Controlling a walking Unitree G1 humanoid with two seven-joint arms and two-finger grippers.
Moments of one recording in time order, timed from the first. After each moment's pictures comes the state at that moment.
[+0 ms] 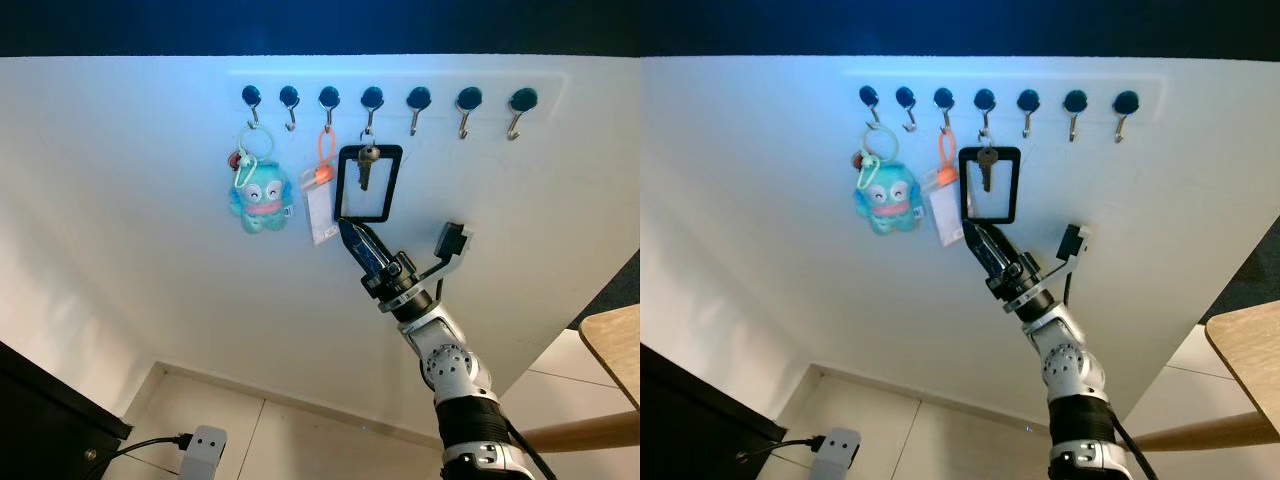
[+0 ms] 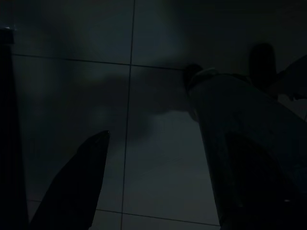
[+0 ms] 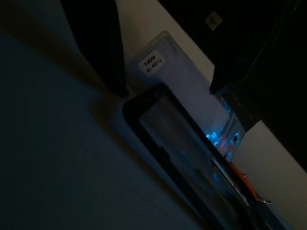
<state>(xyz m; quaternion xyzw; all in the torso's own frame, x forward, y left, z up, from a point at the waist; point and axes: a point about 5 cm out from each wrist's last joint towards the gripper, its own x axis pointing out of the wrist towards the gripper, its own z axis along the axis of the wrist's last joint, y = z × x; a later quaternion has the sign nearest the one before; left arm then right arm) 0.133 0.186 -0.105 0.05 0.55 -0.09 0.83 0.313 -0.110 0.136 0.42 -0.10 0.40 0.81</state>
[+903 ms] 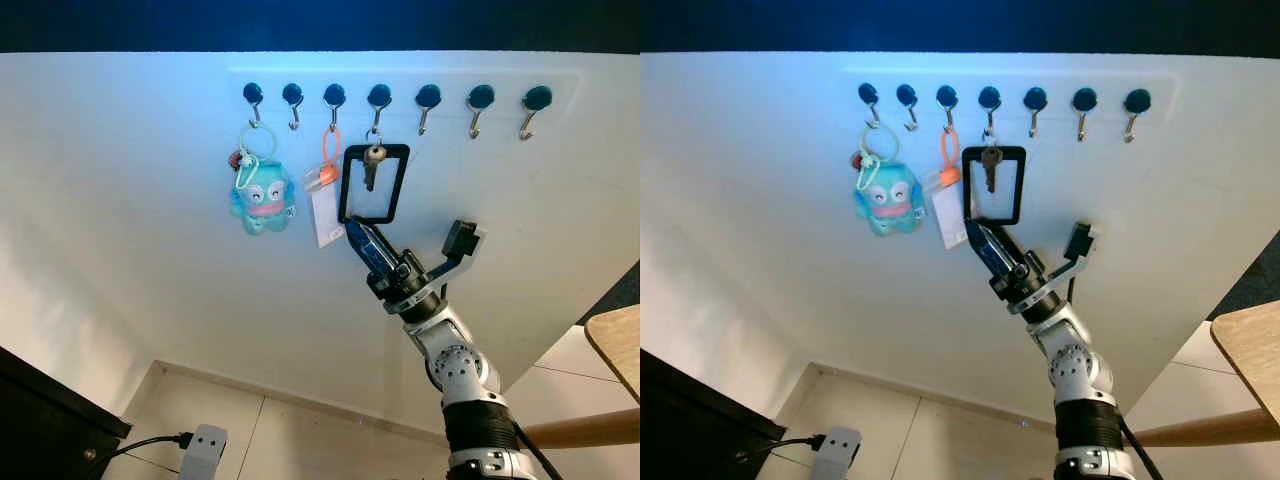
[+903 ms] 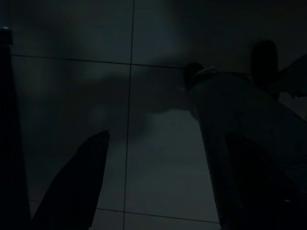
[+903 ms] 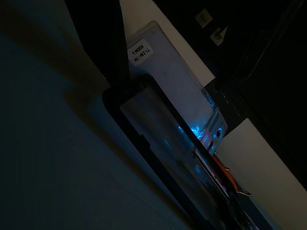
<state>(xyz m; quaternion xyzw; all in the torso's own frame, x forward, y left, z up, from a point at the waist) 0.133 0.186 -0.104 0.05 0.55 -0.09 0.83 0.305 -0.110 0.145 0.43 -0.12 0.43 0.79</state>
